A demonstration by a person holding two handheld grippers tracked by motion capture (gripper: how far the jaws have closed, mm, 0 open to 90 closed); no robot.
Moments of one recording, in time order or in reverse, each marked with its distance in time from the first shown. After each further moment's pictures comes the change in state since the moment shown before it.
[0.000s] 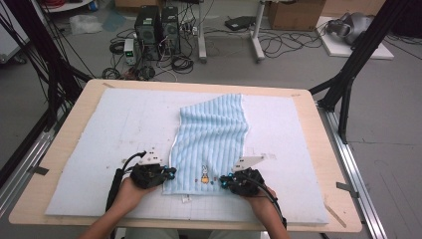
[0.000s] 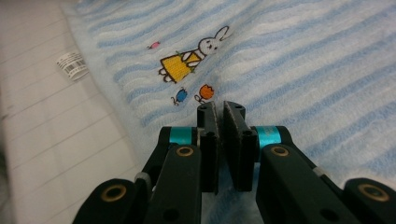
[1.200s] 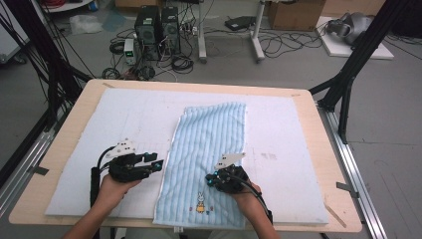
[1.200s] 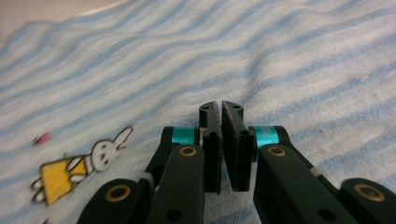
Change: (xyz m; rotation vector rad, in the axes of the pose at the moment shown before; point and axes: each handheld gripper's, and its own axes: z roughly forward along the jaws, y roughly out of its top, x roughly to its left) left arm 0.033 0.007 -0.046 -0.220 0.031 -0.140; right arm 0.015 0.027 0.028 0.023 0.030 -0.056
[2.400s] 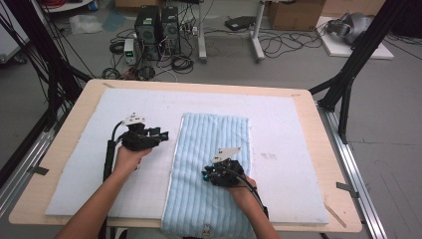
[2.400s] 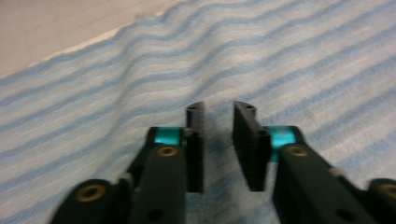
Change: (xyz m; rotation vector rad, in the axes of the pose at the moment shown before) left arm 0.056 0.037 0.063 -0.003 0.121 -0.098; right arm -0.011 0.013 0.014 -0.022 -0.030 -0.007
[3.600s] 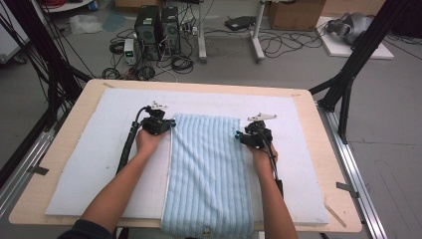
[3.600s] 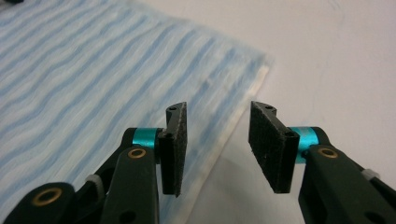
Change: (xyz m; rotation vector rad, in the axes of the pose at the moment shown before) left arm 0.023 0.021 0.080 0.124 0.167 0.035; right arm -0.140 -0.001 -0.023 -0.085 -0.401 0.327
